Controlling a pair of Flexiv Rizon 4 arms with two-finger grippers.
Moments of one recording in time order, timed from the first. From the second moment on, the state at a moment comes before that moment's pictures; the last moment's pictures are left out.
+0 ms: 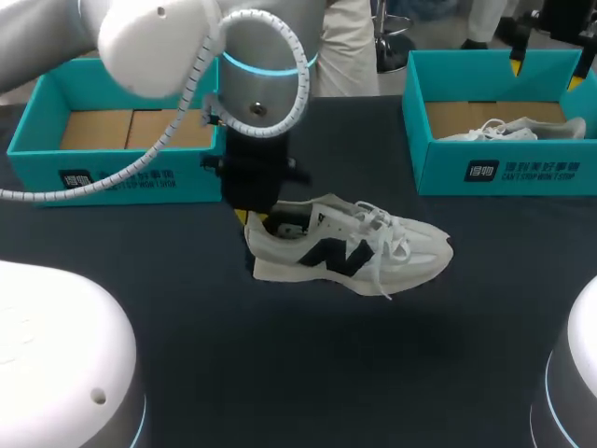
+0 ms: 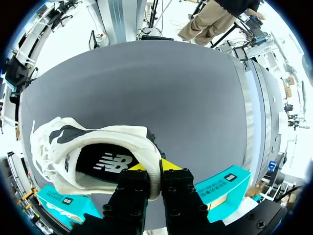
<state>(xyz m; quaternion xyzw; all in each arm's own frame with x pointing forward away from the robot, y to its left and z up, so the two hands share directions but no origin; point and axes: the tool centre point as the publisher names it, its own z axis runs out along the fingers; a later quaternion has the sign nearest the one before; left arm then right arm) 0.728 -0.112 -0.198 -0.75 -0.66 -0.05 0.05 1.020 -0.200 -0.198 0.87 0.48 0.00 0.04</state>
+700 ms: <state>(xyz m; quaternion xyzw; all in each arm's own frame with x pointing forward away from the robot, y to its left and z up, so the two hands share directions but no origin) 0.719 -0.114 -0.273 -0.70 -0.71 -0.05 0.06 1.020 -0.200 -0.198 0.87 0.48 0.00 0.04</state>
